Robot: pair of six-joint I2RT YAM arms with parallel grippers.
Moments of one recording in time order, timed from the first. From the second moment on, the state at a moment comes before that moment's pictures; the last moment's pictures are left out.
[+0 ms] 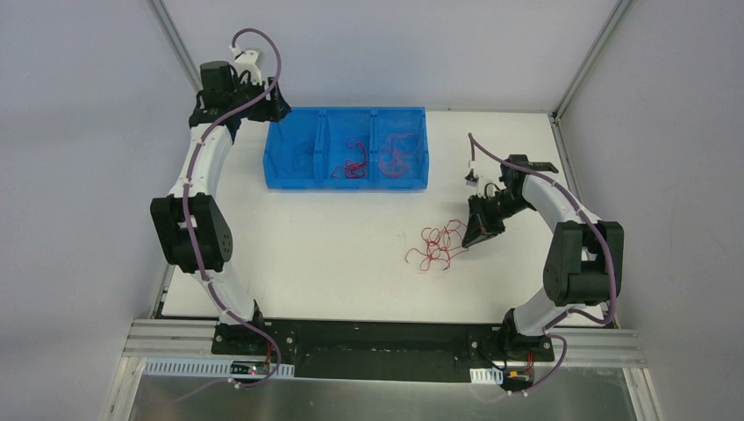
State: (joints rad) left arm 0.08 1.79 1.68 -0.32 0.46 0.00; right arm 0.05 1.60 1.13 -1.13 -0.64 -0.26
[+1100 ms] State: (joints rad) left arm -0.70 1.38 0.93 -0.22 0.70 0.00; right arm 0.42 1.40 1.23 -0.96 -0.97 -0.04
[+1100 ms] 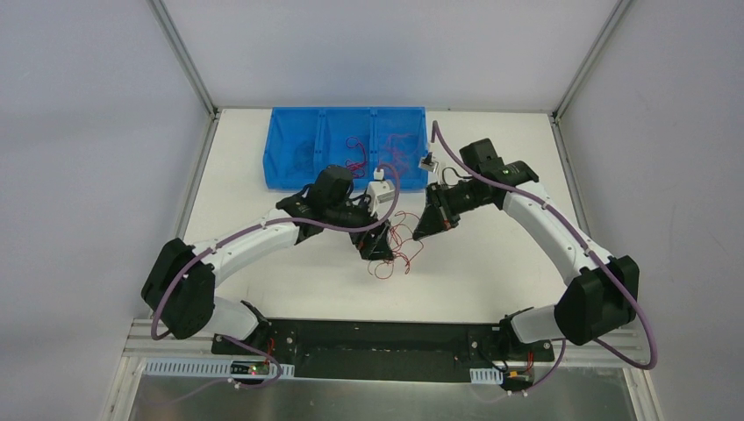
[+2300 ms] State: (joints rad) left arm 0.07 1.08 1.22 -0.70 0.94 0.07; right arm -0.25 1.57 1.11 -1.09 -0.60 -0.38
